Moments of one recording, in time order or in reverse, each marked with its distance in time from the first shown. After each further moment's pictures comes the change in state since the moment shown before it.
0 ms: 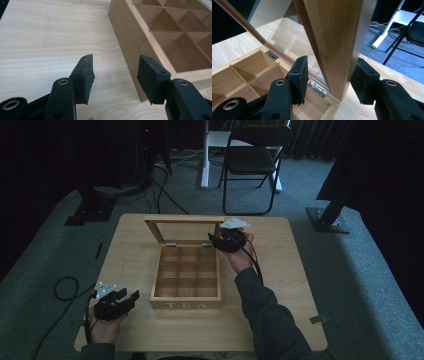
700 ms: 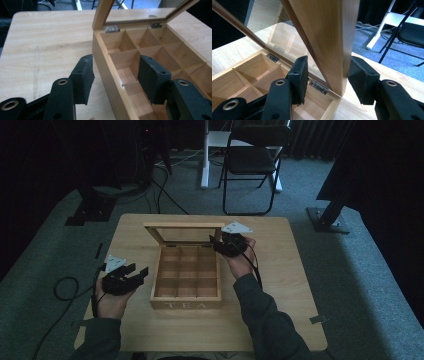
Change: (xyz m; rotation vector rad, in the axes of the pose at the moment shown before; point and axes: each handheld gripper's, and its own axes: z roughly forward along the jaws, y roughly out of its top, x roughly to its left) left arm -0.028 0.079 0.001 -0.067 -0.035 0.094; right arm 0.012 -0.005 -0.016 -0.037 -0.049 0.025
